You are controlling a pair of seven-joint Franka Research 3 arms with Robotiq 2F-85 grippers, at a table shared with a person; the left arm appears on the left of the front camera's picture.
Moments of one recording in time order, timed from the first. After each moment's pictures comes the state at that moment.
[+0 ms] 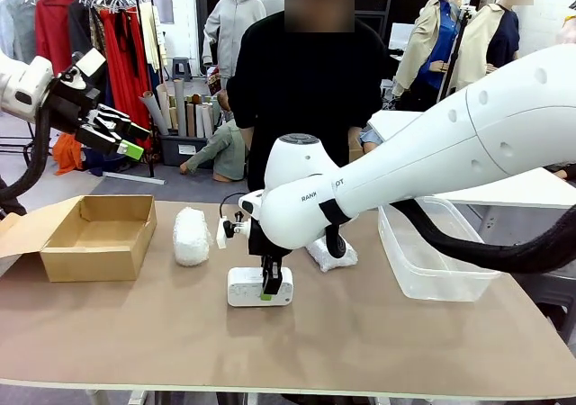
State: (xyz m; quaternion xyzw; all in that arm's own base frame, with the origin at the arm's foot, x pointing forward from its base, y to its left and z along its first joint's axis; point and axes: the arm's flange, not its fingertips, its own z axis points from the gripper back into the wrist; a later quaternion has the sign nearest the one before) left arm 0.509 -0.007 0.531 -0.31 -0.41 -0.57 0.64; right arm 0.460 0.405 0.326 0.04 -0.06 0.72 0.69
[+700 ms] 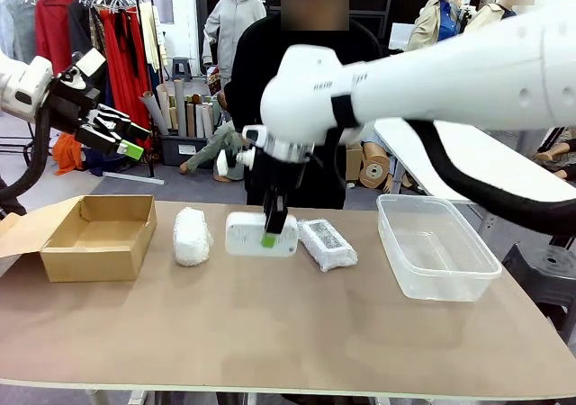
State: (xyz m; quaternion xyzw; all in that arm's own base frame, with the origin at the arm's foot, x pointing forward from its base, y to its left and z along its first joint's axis) left arm 0.509 -0.006 0.531 -0.31 -0.41 -0.57 0.64; right arm 0.468 0.398 0.470 0.09 -0.03 0.71 0.70
